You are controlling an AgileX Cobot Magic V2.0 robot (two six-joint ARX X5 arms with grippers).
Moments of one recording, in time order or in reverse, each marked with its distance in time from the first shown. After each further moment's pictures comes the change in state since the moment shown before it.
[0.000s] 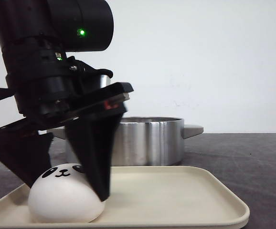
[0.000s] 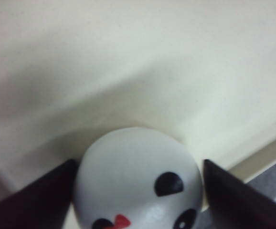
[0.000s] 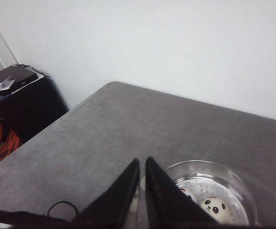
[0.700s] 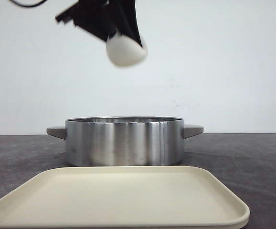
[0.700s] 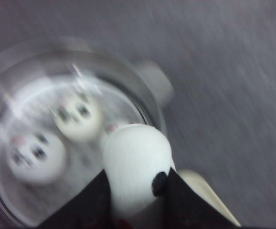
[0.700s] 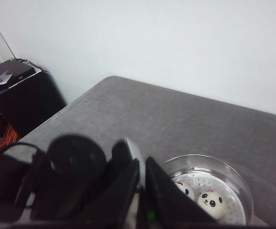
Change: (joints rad) left arm 0.056 -0.124 0.372 0.160 -0.255 0.247; right arm 0.000 0.000 0.000 -0.023 0.000 -0.002
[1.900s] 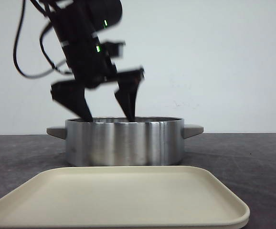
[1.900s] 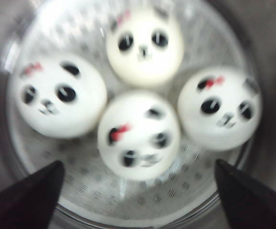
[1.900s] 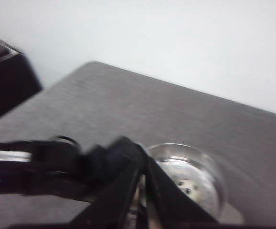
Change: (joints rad) left arm 0.140 0.252 0.000 -0.024 -0.002 -0.037; right arm 0.000 0.021 -0.008 -0.052 0.114 -0.071
